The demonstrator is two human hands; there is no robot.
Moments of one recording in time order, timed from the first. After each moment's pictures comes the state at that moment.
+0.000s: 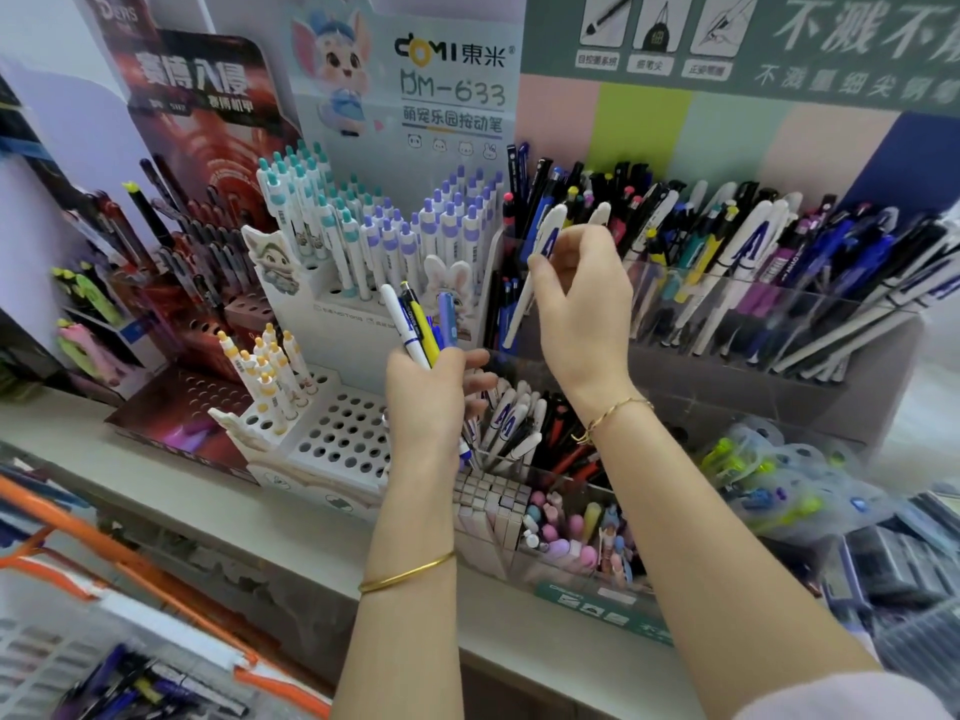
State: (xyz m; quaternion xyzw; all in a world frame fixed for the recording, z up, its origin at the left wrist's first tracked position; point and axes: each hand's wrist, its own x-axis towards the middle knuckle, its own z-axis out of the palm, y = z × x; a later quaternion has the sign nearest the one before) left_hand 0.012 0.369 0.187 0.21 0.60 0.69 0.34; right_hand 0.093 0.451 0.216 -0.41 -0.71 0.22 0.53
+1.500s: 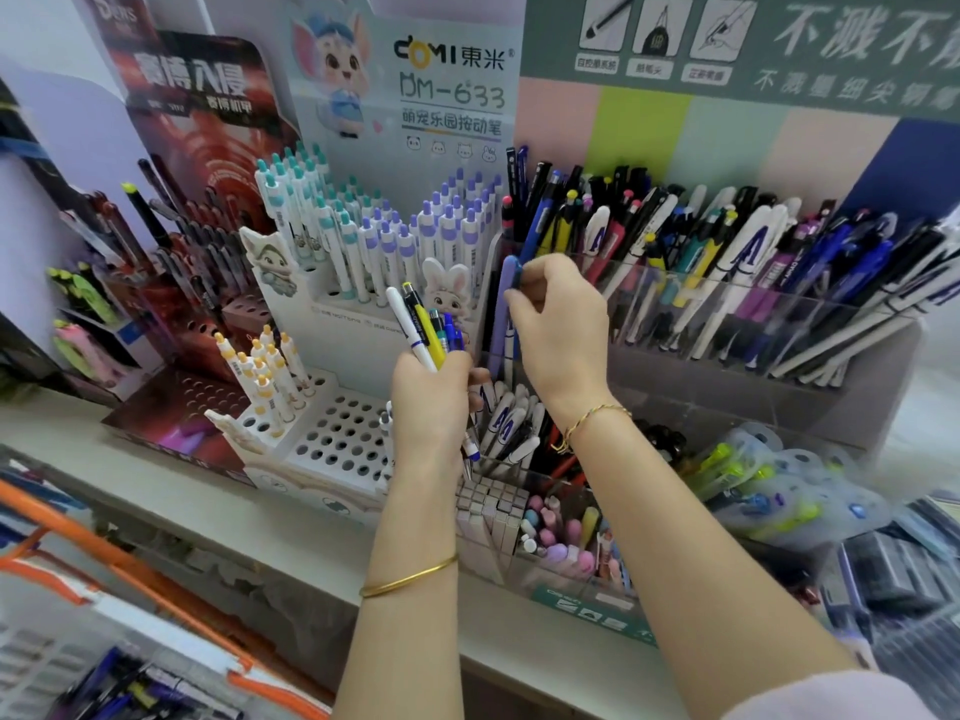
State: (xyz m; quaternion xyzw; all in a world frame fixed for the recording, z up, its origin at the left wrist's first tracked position) left_hand 0.013 0.377 0.183 0.20 0.61 0.69 0.34; right_hand 0.083 0.451 0.203 -0.44 -0.74 0.21 0.46
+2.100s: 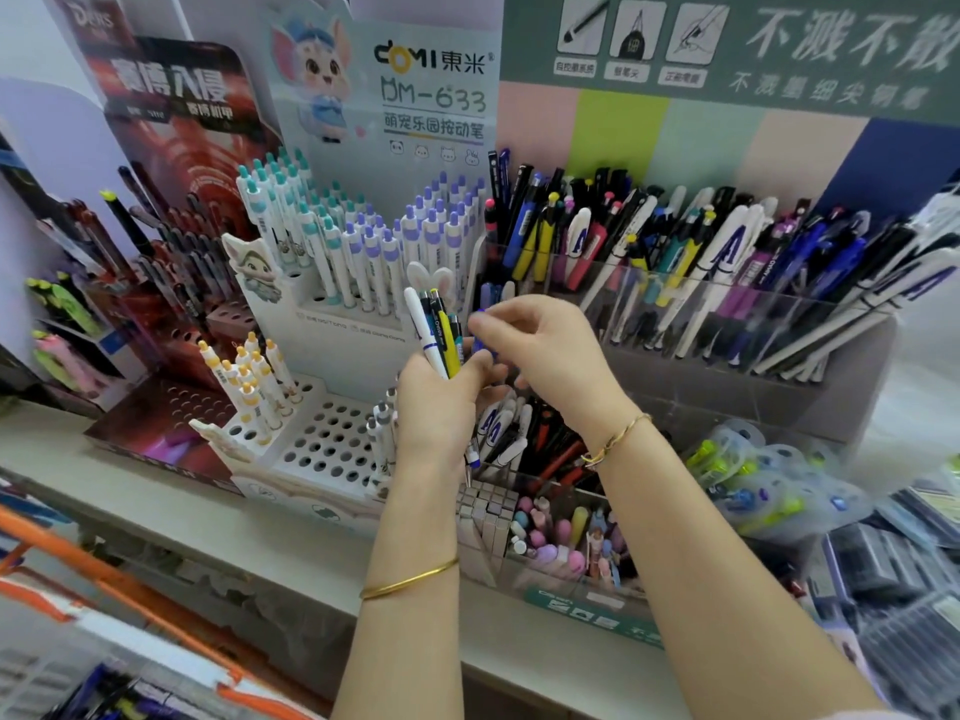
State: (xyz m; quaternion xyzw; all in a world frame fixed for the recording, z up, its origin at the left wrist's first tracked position) left_hand 0.024 0.378 0.184 0.26 0.56 0.70 0.37; right_hand 0.104 0.440 0.212 -0.41 -0.73 0.42 0.35
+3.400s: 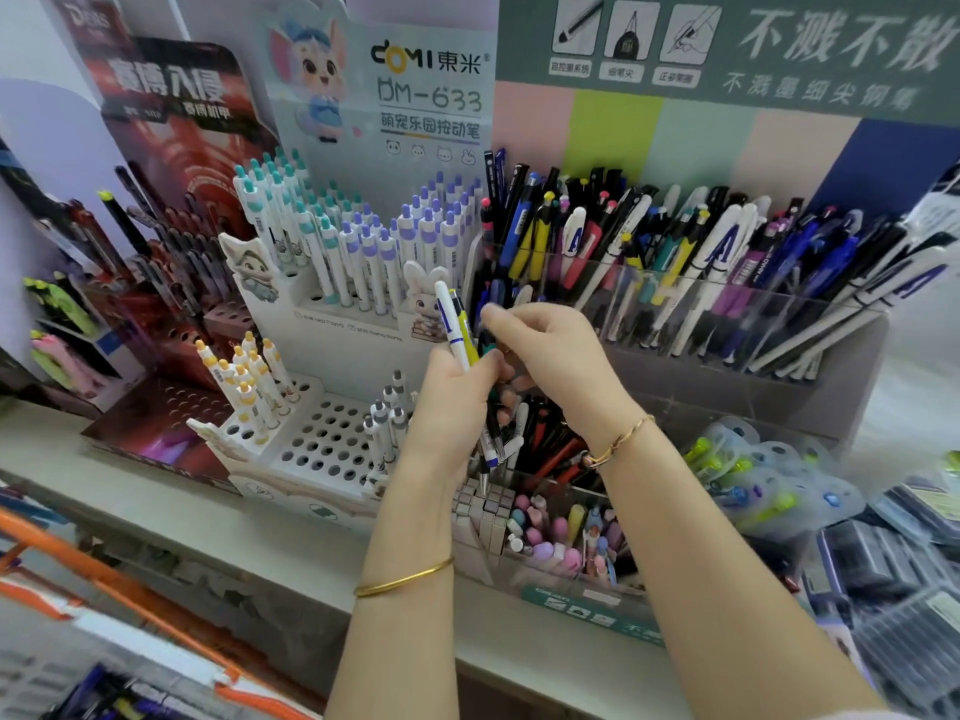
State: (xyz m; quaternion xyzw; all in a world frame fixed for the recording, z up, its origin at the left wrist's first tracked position) left_hand 0.025 0.383 0.179 0.33 0.54 0.64 0.43; right_hand 0.112 0.438 0.209 -0.42 -0.68 0.48 0.35
